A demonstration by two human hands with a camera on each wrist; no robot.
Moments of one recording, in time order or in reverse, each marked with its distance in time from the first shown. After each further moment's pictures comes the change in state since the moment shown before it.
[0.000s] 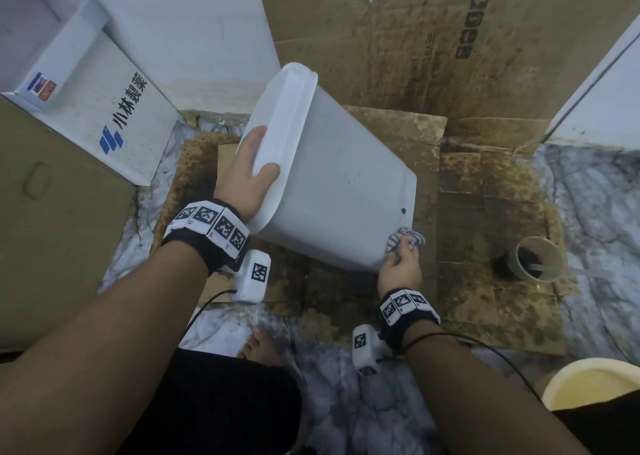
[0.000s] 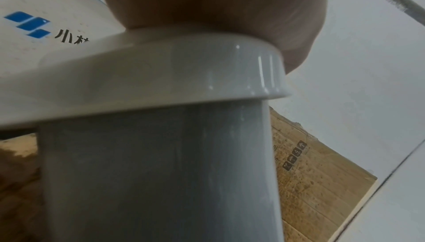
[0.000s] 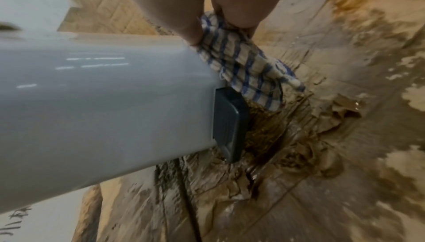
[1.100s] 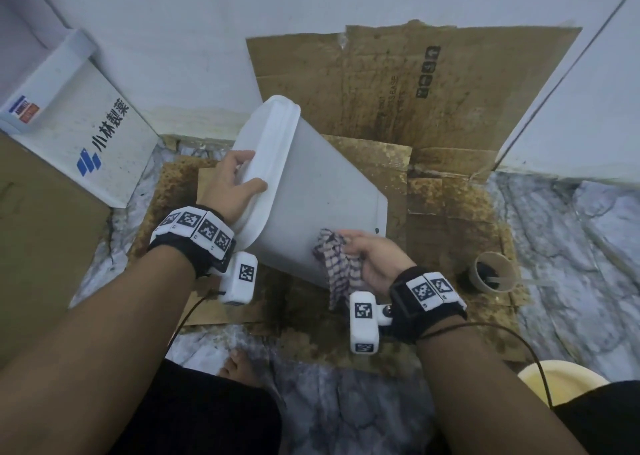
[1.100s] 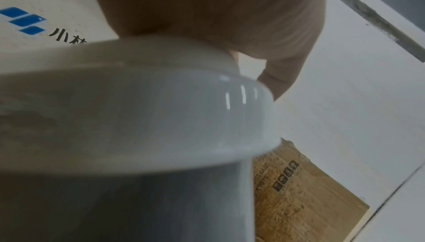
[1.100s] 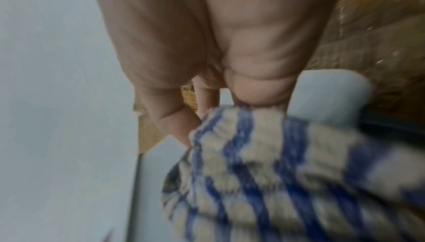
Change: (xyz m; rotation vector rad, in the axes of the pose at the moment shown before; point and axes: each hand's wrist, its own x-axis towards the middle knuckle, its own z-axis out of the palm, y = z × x) left_hand 0.012 0.010 -0.005 -0.166 0.032 -0.007; right_hand -0.018 -0.108 -0.074 0.698 -0.830 0.315
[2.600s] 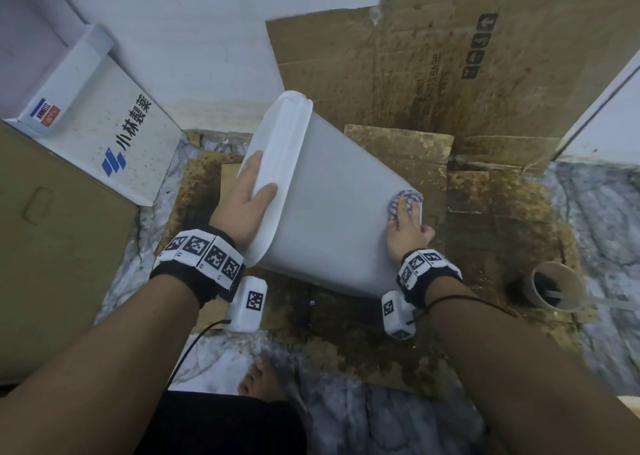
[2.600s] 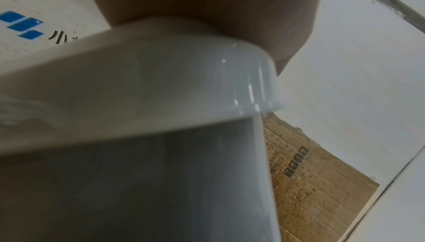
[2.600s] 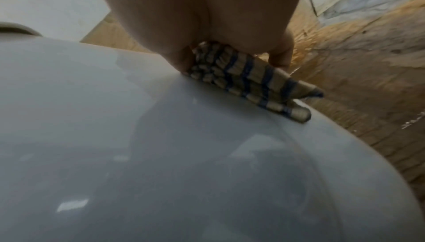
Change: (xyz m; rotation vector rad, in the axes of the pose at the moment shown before) left_hand 0.004 -0.020 -0.006 0.181 -0.108 -0.035; right_hand 0.126 0.008 -0.044 -1.189 0.586 -0.231
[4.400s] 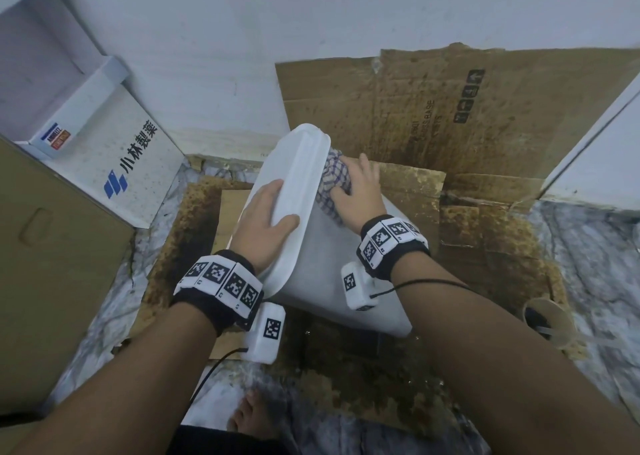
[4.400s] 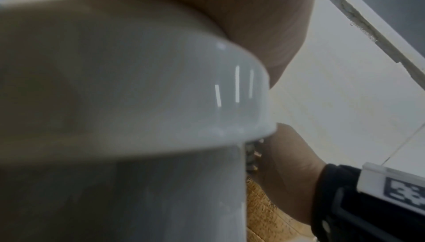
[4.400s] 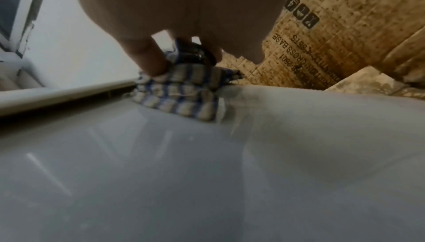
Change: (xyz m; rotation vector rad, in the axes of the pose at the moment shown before) left_hand 0.006 0.019 0.010 -0.066 0.058 0.091; right_hand 0.001 -0.148 -0.047 0.238 0.042 -0.473
